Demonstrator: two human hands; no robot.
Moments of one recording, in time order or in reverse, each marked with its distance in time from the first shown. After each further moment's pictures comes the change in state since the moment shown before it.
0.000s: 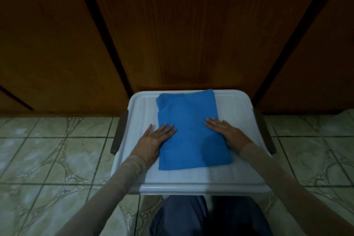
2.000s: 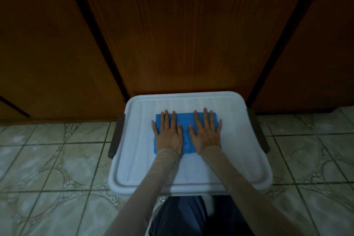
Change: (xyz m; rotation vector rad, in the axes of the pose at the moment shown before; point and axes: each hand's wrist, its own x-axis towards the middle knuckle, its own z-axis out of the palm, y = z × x) left_hand 0.062 0.074 0.003 -0.008 -0.026 -0.632; right_hand 0.039 -0.086 0.019 -0.123 0.113 0.604
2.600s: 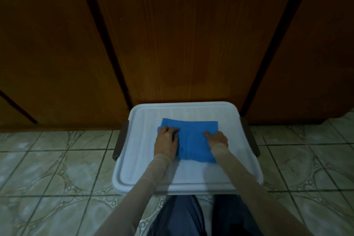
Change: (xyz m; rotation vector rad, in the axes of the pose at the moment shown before) left_hand -0.024 -0.008 -0.028 -0.436 0.061 0.055; right_hand -0.014 0.022 -0.042 0.767 -0.086 0.519
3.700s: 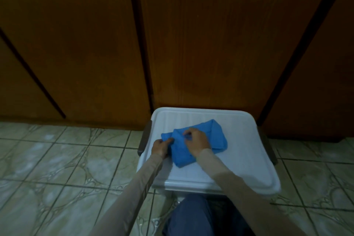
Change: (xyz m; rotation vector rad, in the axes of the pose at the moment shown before) left_hand -0.016 -0.055 -0.051 -0.983 0.021 -0.678; right_hand -0.081 -0.048 0.069 -0.226 -0.116 -0.575
